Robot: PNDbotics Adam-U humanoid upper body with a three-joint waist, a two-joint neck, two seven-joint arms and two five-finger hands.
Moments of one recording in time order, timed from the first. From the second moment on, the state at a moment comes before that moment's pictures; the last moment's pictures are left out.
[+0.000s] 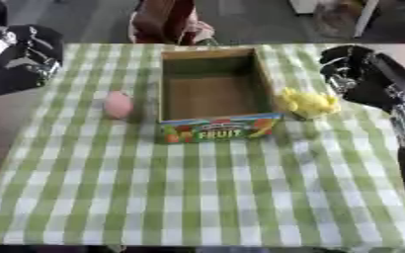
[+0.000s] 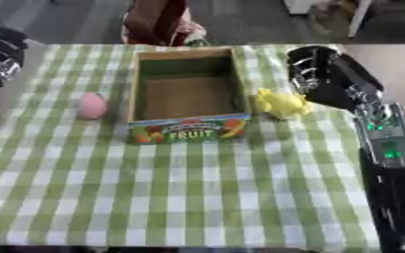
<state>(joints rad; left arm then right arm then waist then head) -0.50 0.73 -0.14 -1.45 -0.16 0.02 -0.27 -0.62 -0.24 -0.13 -1.27 0.24 -0.20 0.47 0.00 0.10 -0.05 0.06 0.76</state>
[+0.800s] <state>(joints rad) -0.63 0.53 -0.20 -1.03 -0.44 -0.10 -0.19 -0.62 -0.21 -0.12 -1.27 0.24 -0.20 0.47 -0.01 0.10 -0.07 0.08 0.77</state>
